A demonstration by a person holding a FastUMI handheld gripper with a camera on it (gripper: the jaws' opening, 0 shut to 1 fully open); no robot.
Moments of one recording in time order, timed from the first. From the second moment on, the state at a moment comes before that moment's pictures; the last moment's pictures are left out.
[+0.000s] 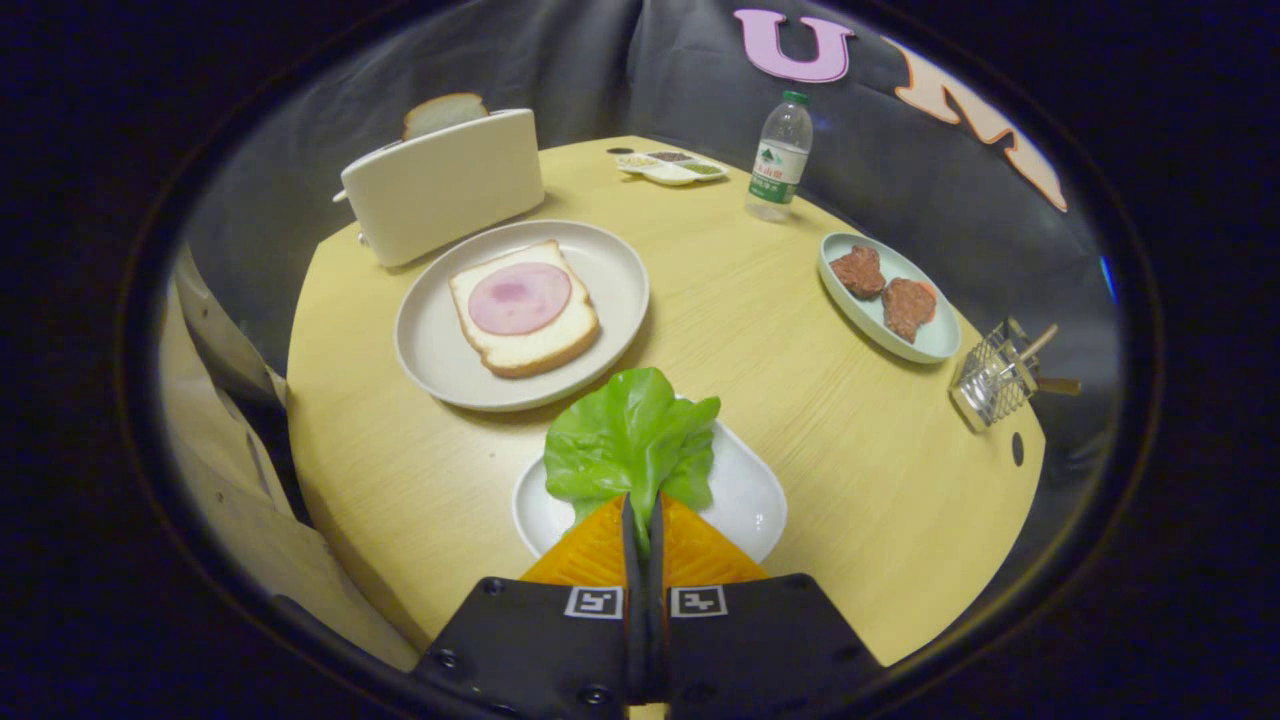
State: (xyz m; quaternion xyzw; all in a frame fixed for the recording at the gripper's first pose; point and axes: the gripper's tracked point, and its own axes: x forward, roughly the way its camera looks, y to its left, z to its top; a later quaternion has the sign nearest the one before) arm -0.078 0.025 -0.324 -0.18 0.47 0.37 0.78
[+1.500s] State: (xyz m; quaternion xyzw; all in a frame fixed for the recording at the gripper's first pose) arm -0.059 0.170 -0.268 -0.22 0.41 0.42 0.78
